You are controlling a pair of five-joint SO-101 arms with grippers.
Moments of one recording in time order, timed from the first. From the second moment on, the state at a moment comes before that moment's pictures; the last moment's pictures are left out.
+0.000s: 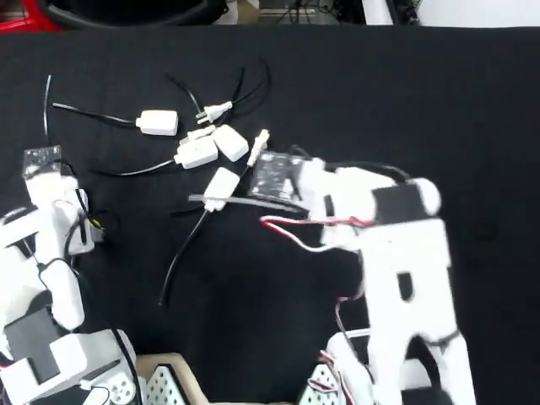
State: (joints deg) left arm -36.0 -9.5 44.3 45.3 -19.9; right arm -6.5 -37.0 26.7 88.0 65.0
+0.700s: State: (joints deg) left arm -8.9 22.3 -32.8 68.4 -71.6; right arm -1.0 -38.6 34.5 78.4 37.1
